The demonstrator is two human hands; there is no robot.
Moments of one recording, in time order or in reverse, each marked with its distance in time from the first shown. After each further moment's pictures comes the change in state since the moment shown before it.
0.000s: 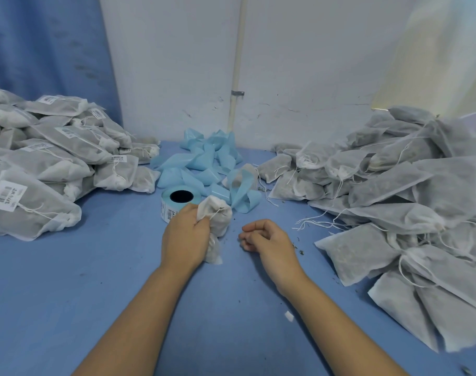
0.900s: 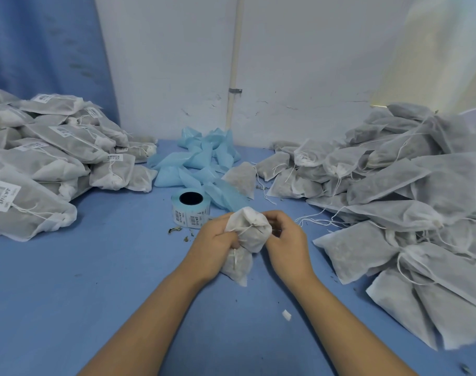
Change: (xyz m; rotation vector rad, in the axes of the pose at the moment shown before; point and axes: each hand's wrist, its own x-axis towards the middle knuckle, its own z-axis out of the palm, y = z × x) left_hand -0.020 0.025 0.016 -0.466 -0.480 0.048; right_hand -0.001 -0.002 -0.021 -0.217 0.125 -0.297
